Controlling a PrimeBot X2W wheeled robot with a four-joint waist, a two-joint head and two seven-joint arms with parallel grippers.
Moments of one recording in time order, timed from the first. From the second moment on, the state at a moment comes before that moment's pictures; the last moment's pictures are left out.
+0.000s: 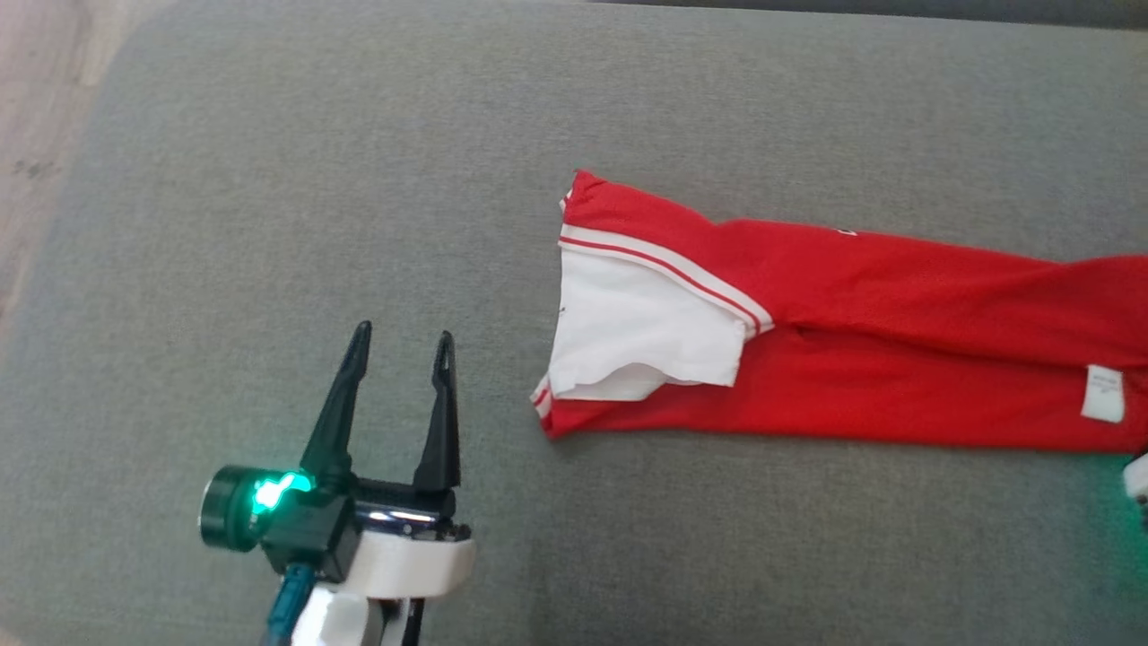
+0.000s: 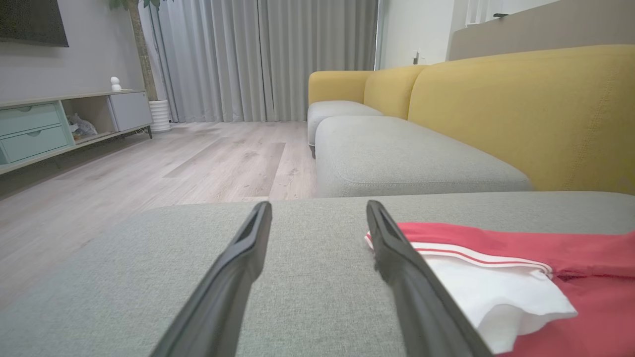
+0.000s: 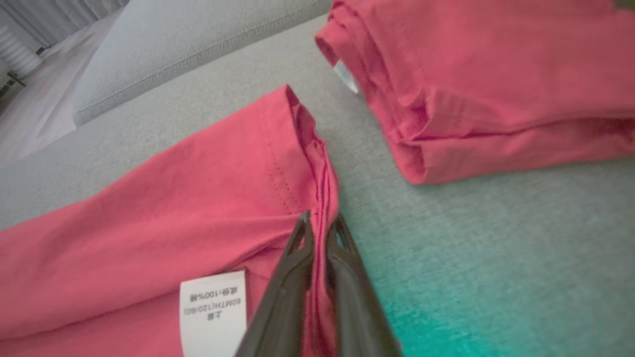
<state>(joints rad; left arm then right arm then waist) -0.07 0.08 -0.33 0.03 -0.13 0.11 -0.26 -0.21 -0.27 -0.35 0.54 0.45 0.13 0.12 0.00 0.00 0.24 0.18</state>
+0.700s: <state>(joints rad) -0.07 0.06 -0.28 0.06 -0.07 0.09 -0.26 -0.21 -0.14 -0.25 -0.08 0.64 0.13 0.40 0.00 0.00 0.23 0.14</state>
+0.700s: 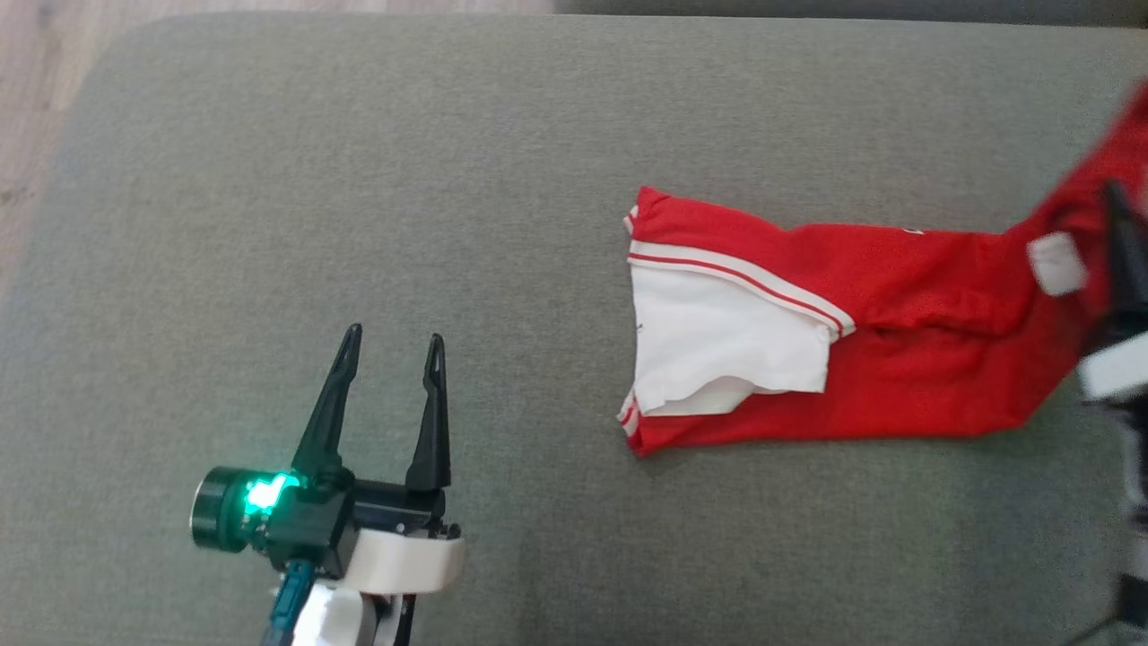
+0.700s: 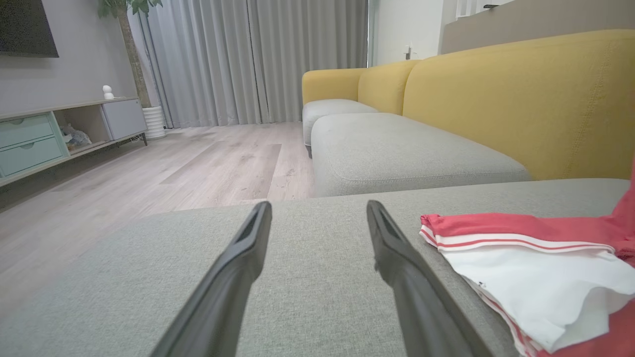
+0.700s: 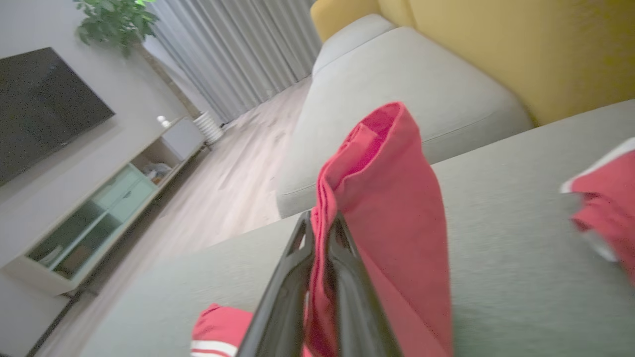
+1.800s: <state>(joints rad) -0.06 0.05 -0.28 0.11 -0.08 0.08 -0.26 -0.24 -0.06 0.24 0.08 0.69 0.13 0.06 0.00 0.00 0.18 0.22</state>
